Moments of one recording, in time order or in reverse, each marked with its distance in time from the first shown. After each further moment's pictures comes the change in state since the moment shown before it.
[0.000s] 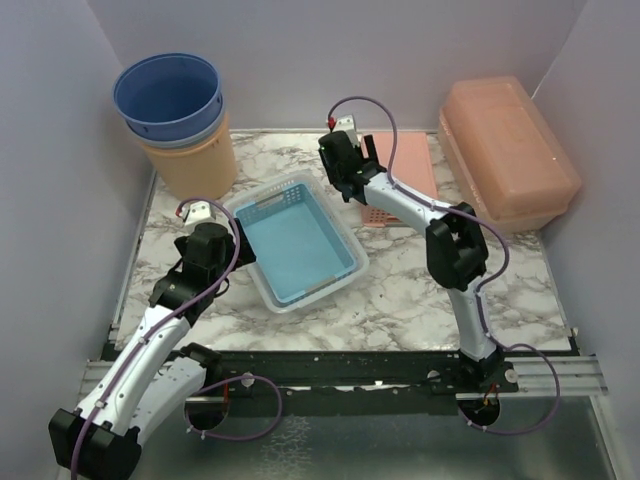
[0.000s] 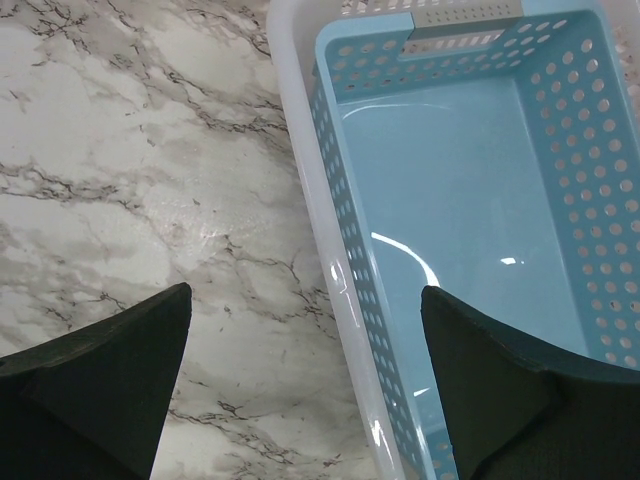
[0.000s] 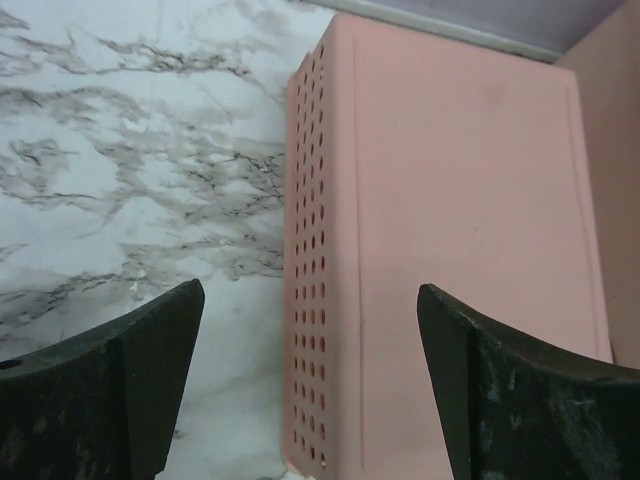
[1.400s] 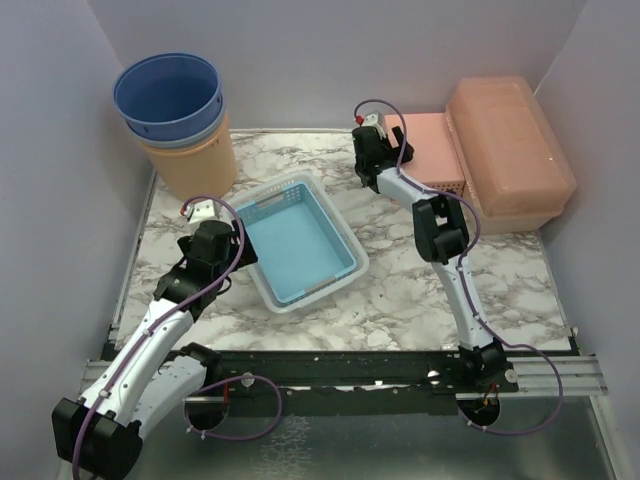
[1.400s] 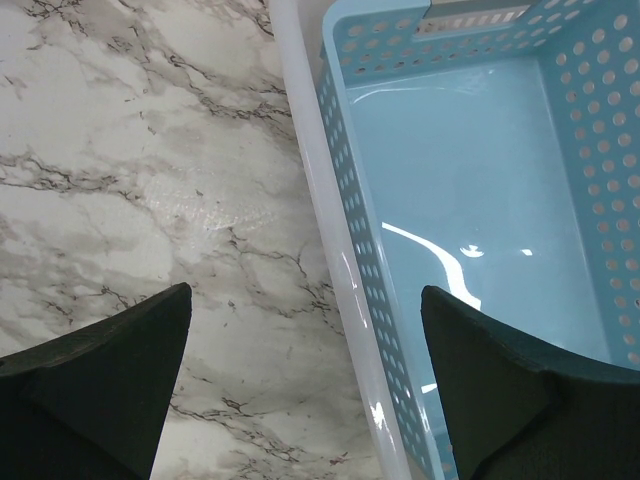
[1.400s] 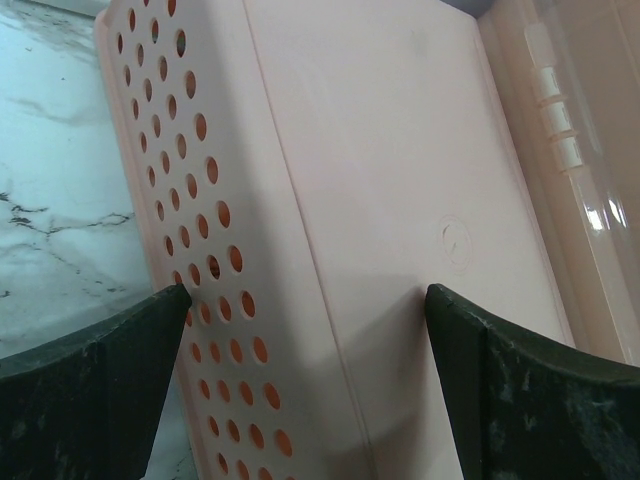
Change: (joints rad) left arm 0.000 0.048 0.000 0.000 -0.001 0.000; right arm -0.236 0.486 0.335 0.243 0.193 -0.406
